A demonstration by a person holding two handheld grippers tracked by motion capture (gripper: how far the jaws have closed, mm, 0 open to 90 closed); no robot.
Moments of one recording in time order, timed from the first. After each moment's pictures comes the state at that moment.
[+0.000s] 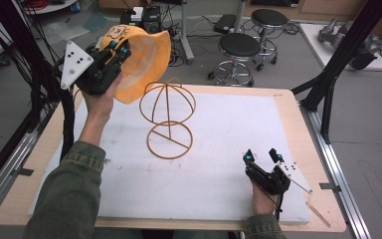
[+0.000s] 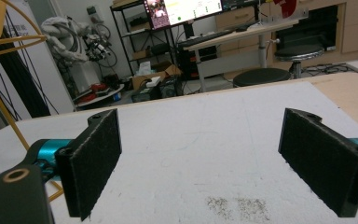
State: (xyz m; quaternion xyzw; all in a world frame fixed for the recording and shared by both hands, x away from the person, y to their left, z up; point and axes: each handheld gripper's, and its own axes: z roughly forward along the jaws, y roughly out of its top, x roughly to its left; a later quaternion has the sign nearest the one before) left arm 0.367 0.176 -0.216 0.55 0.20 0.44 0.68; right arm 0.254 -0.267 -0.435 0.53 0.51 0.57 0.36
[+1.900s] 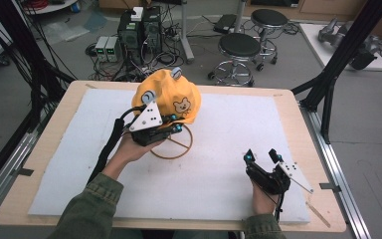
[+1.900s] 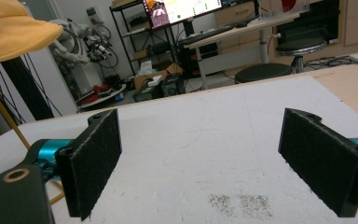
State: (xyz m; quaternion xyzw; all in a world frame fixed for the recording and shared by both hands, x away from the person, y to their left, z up) left arm 0.342 0.095 -0.317 0.79 0.10 0.23 0.56; right arm 0.254 -0.268 -0.435 0.54 0.50 0.58 0.35
